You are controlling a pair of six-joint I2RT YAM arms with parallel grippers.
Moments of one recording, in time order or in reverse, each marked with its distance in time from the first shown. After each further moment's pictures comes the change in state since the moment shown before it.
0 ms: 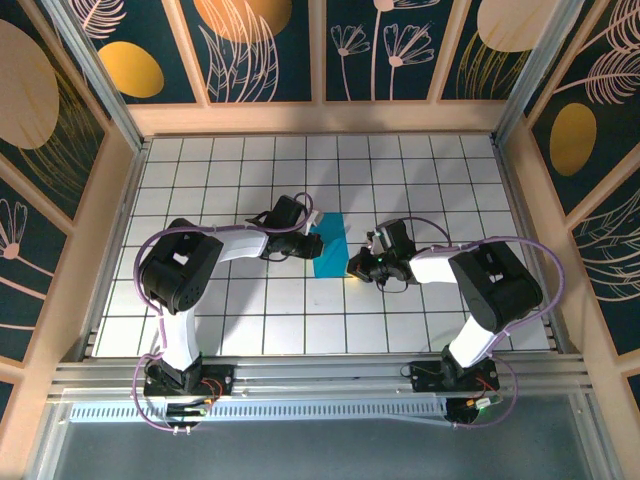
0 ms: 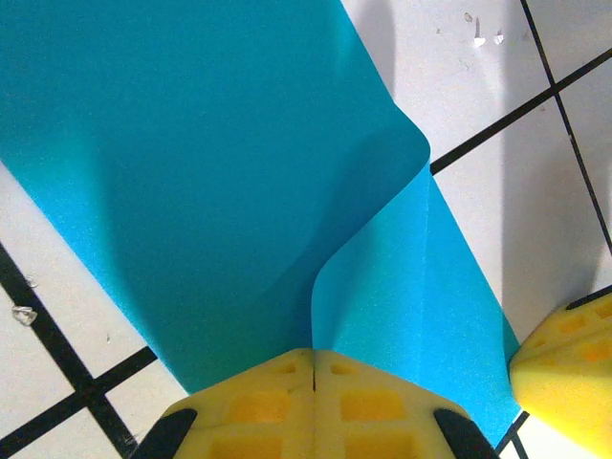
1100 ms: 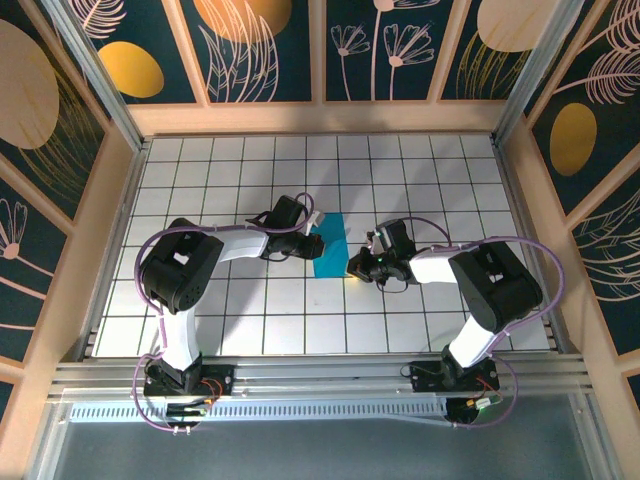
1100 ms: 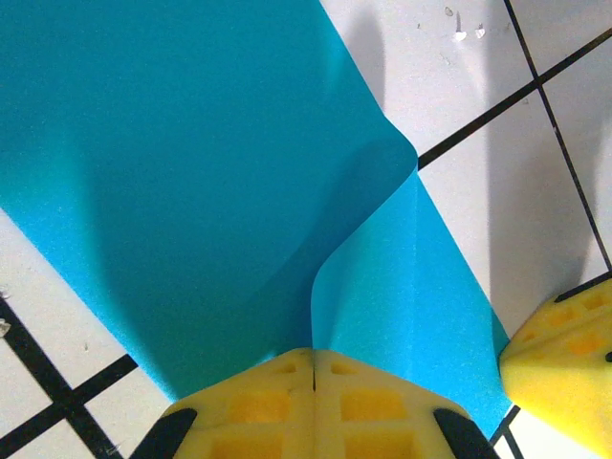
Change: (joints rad) left arm 0.000 0.004 0.000 0.009 0.021 0.019; right arm 0.000 0.000 0.000 -0.001 0.000 0.000
